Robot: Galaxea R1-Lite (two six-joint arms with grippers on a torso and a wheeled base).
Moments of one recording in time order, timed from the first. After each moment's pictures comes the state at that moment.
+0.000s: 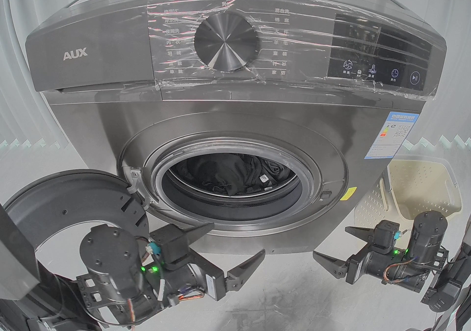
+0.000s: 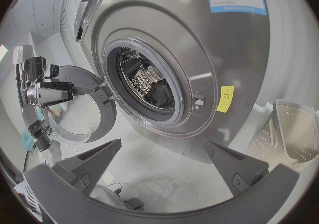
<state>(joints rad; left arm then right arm) -0.89 1.78 -0.29 -1.33 0.12 -0.19 0.59 1.82 -0.04 -1.49 0.02 0.09</state>
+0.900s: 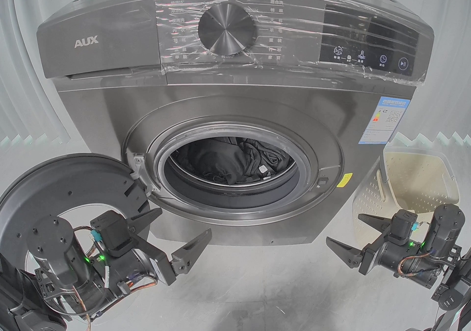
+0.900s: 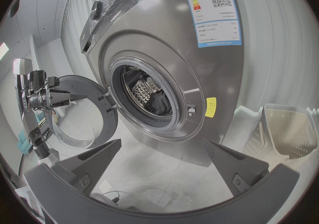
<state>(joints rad) -0.76 1.59 -0.15 -1.35 0.18 -0.19 0.55 1.70 -0.02 -1.49 0.01 0.09</state>
